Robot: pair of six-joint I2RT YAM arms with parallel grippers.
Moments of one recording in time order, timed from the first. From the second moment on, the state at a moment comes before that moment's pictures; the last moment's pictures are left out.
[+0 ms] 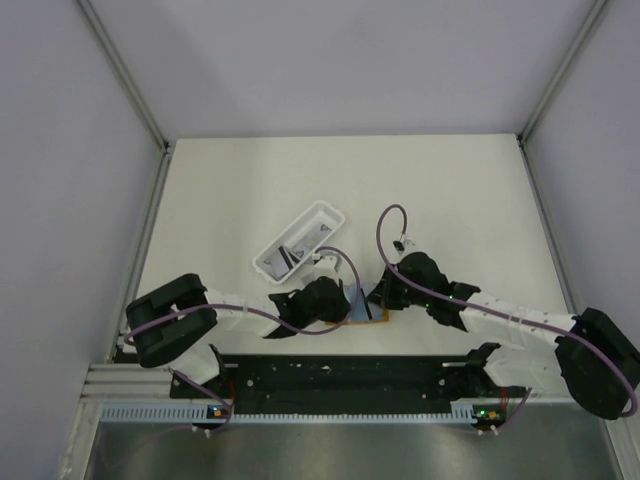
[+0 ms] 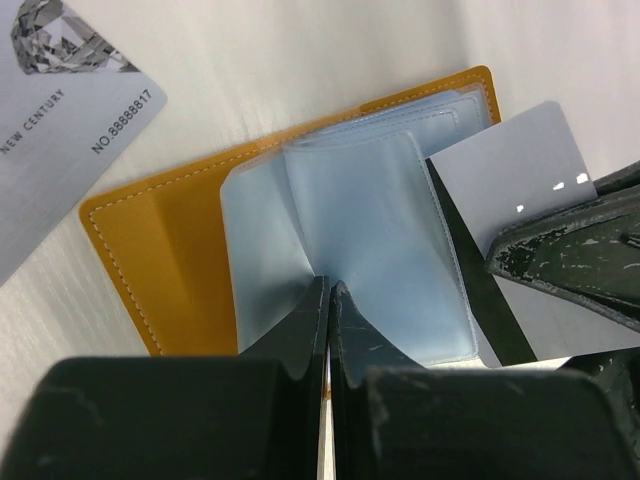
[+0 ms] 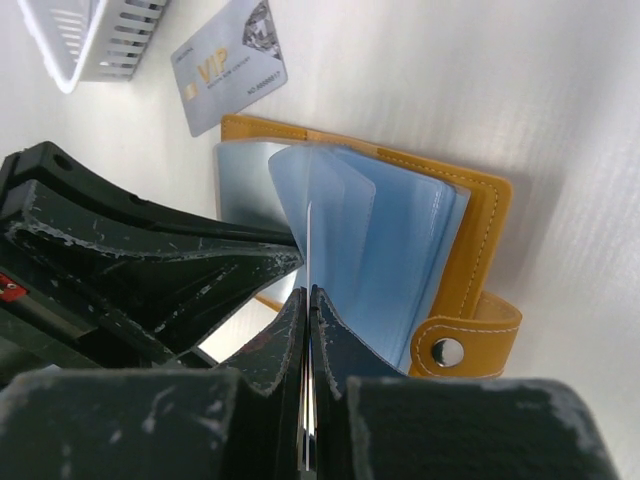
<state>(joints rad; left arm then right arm) -1.08 1.55 0.54 0.34 -0.23 -0.84 0.77 1.12 0.43 0.00 -0.08 0.81</state>
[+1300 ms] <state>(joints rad) -1.08 0.94 0.49 -0.09 -0.39 -0.80 0.81 1.47 0.44 0.37 -0.29 0.88</state>
